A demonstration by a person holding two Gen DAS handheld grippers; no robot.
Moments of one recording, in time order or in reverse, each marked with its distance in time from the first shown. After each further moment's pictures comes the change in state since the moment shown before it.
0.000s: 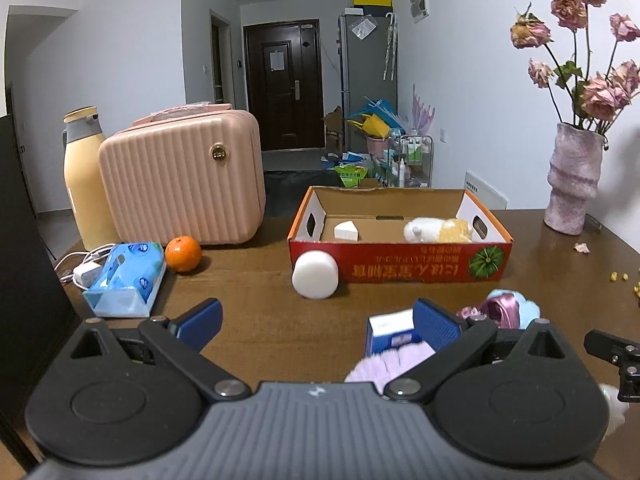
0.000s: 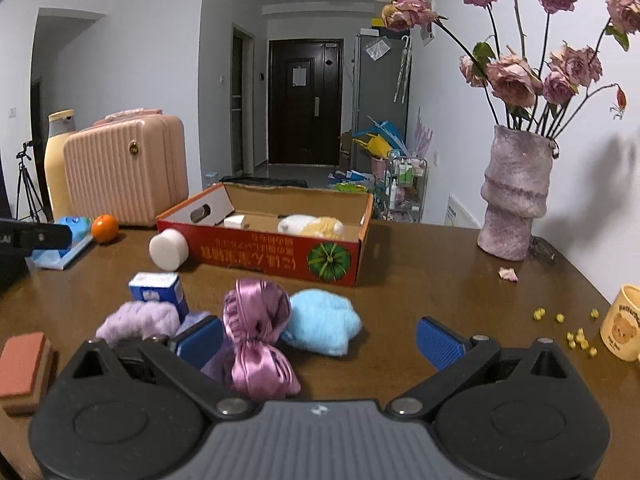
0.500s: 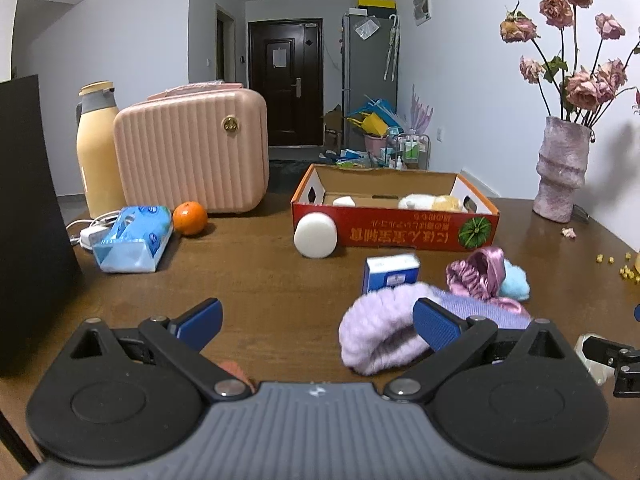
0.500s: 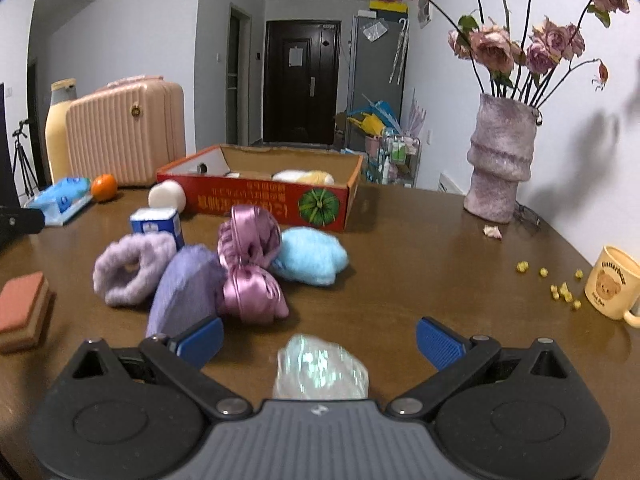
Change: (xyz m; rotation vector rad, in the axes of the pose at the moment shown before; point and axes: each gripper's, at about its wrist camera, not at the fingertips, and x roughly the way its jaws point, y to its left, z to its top) left arm -0.032 0.009 -0.054 -0.038 0.001 -0.016; right arm -0.020 -0.005 -0.050 -0.019 0.068 -0.024
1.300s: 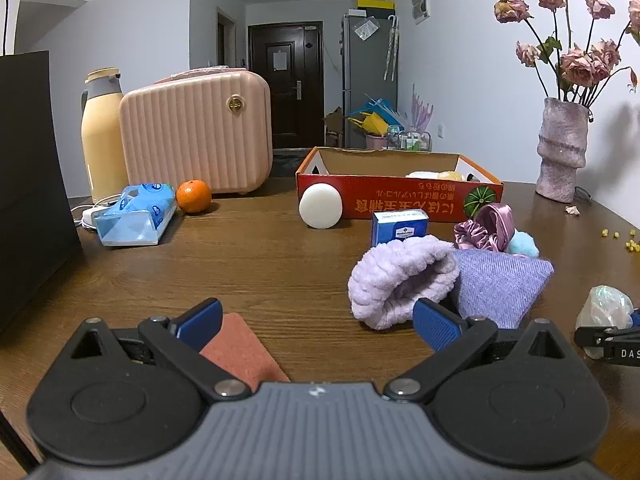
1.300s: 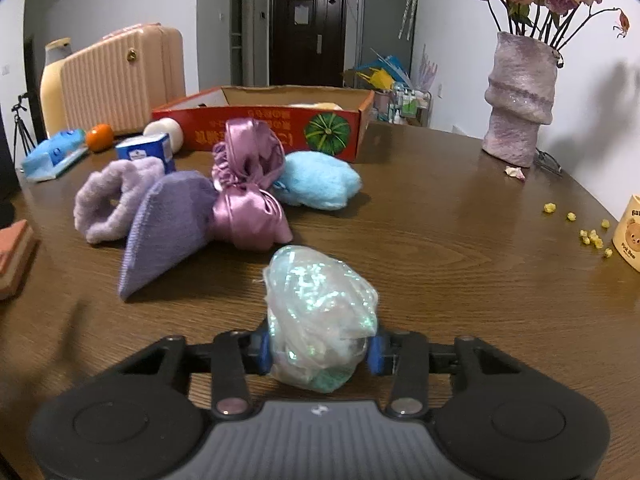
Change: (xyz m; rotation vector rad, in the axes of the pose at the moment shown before) left arm 0.005 0.004 -0.046 0.011 -0.019 0.006; right arm 0.041 0.001 -0.033 0.006 0.118 0.028
